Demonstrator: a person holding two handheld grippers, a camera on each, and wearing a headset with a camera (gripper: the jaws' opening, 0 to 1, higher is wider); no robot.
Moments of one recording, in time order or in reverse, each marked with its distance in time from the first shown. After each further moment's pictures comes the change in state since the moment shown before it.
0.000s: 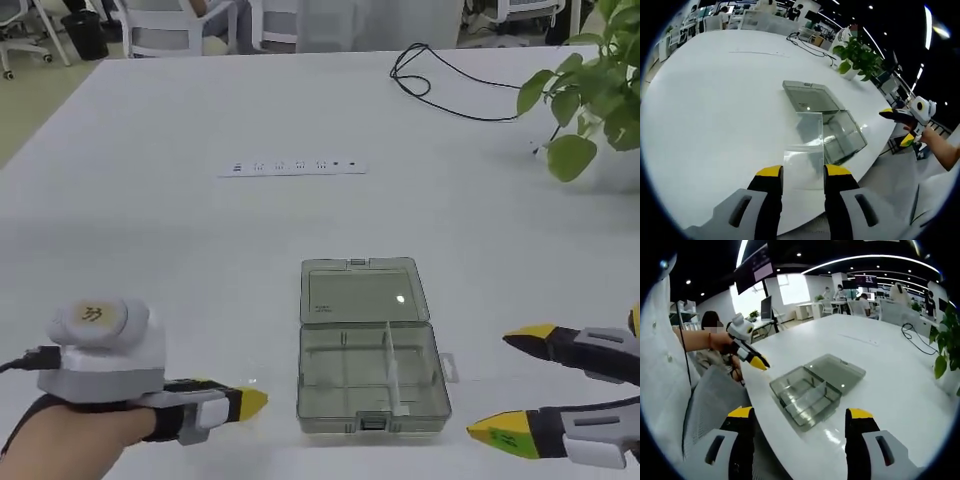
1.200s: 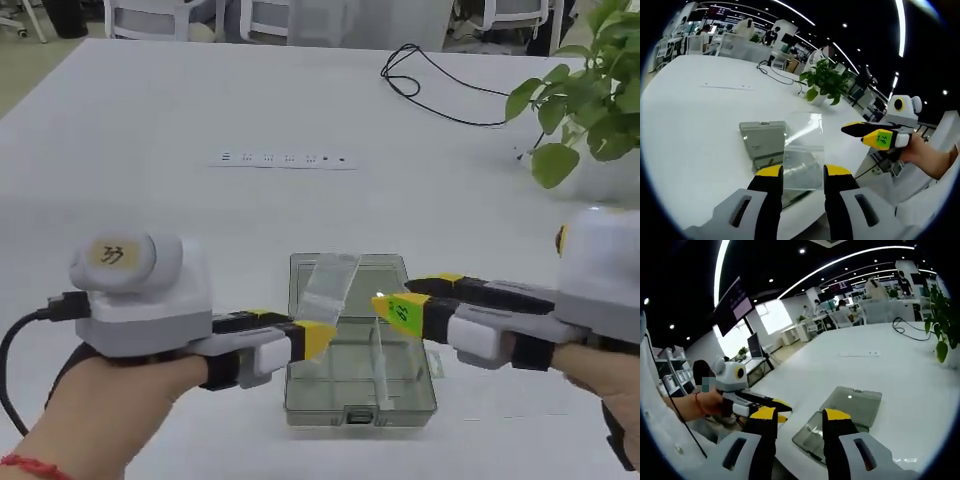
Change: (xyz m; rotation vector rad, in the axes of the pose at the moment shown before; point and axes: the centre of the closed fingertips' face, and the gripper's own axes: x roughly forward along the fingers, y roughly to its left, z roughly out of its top) left arm -0.002 -0.092 0.063 0.085 -0.202 -0.199; right arm 0.038 0.026 0.099 0.318 -0.212 -0.064
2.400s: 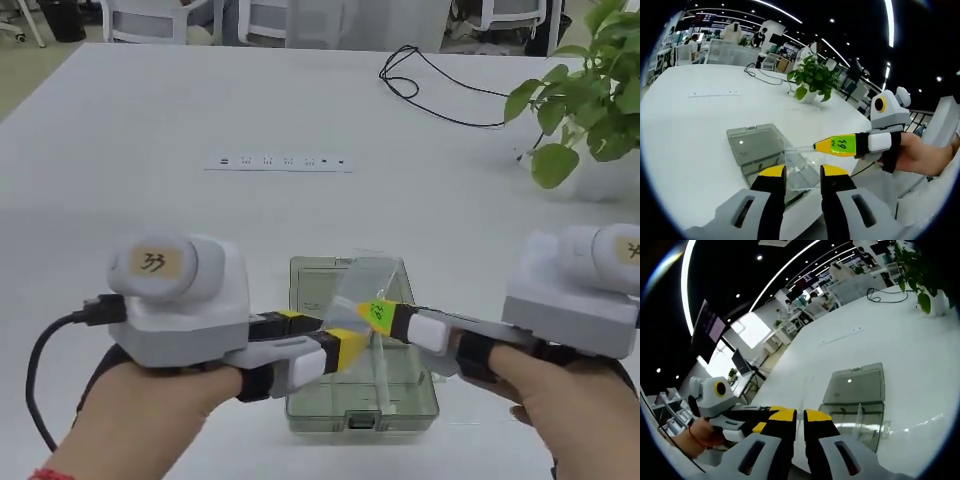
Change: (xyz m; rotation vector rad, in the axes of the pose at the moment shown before) left arm 0.012 -0.021 0.000 0.101 0.025 -0.034; right arm 0.022 -0.001 -0.017 0.297 -0.011 -0.081
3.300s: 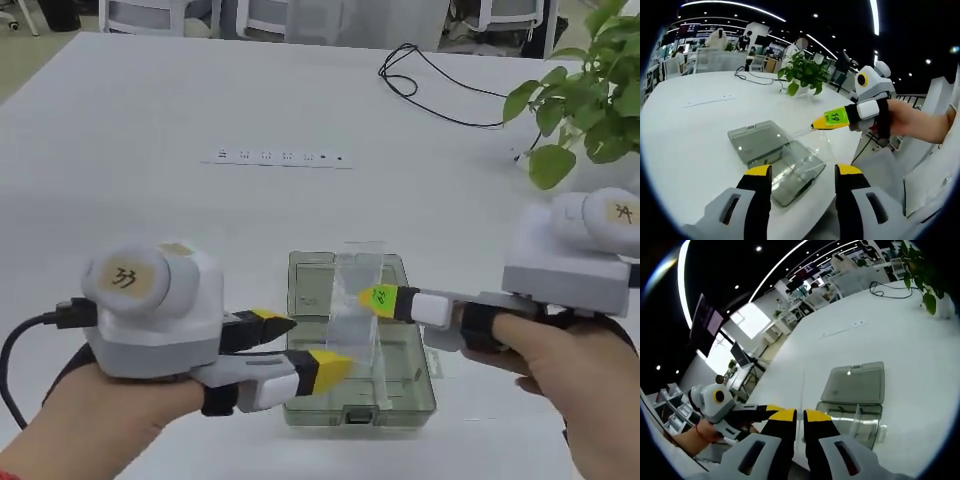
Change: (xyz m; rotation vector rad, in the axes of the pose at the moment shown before) left arm -0.016 0.011 -0.018 0.133 0.029 -0.061; right arm 0.006 -0.005 0.005 -0.018 0.105 0.000
